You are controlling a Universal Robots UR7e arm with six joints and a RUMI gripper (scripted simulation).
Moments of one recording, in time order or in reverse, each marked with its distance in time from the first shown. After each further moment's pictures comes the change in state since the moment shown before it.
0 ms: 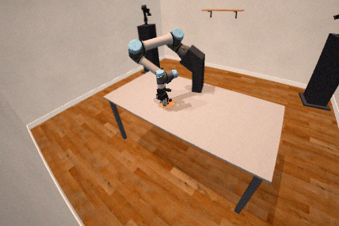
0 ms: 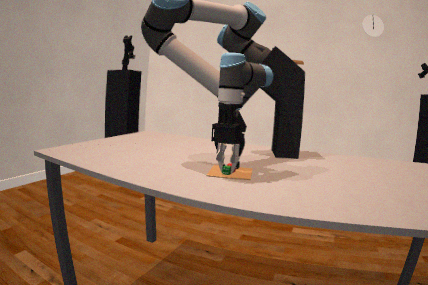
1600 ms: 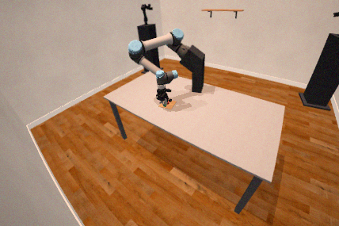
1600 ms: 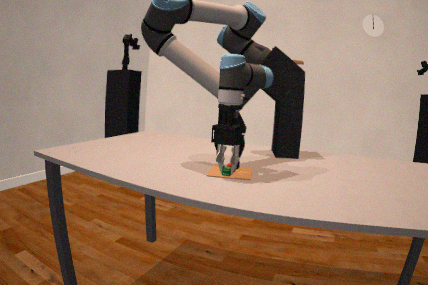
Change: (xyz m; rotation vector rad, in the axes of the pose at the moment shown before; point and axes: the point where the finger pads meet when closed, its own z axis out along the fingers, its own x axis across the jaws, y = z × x) arm 0.000 0.000 0.004 0.000 0.000 0.000
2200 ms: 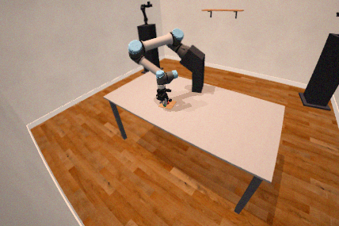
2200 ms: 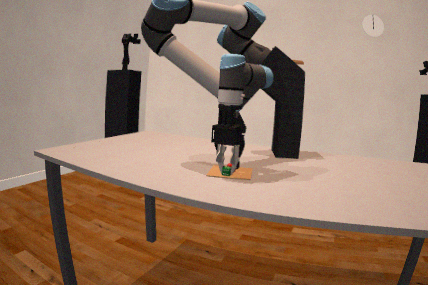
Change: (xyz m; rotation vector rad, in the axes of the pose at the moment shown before) arm 0.000 0.000 0.000 0.000 0.000 0.000
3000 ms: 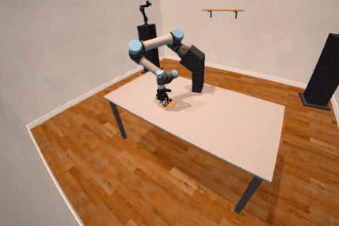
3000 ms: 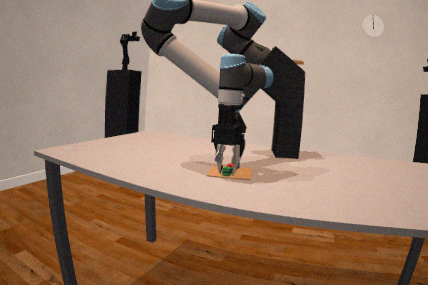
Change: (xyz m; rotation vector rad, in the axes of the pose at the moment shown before) arm 0.000 0.000 0.000 0.000 0.000 0.000
